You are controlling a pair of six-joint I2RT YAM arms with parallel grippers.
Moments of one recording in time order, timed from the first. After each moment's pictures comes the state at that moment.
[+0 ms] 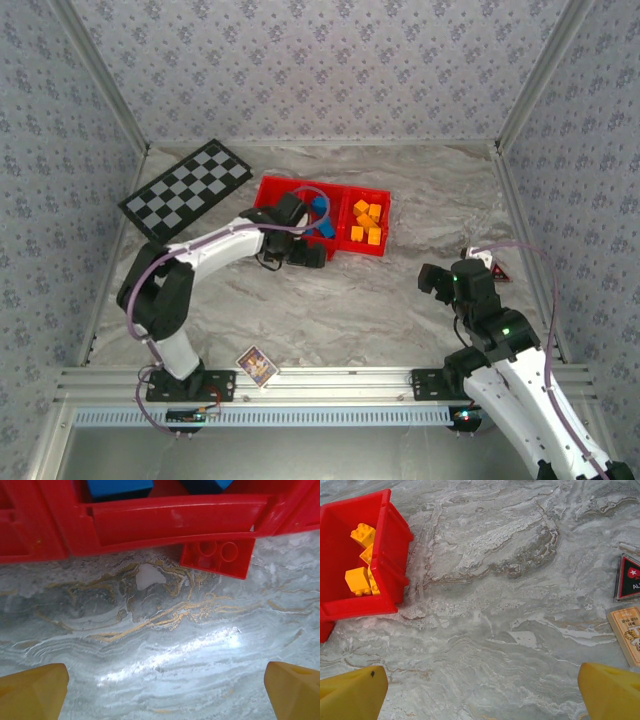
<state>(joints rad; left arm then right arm) -0.68 1.74 1.21 -0.67 0.11 -0.43 0.38 0.49 0.60 -0.85 0.32 0.54</state>
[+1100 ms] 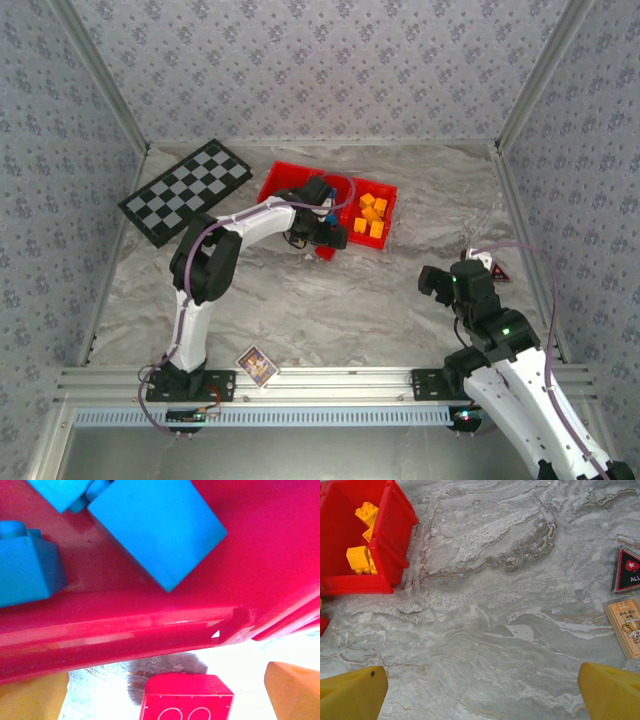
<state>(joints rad) -0.67 2.10 1.58 -0.66 0.16 -0.37 0.39 0.49 0.60 -0.87 0.32 0.55</state>
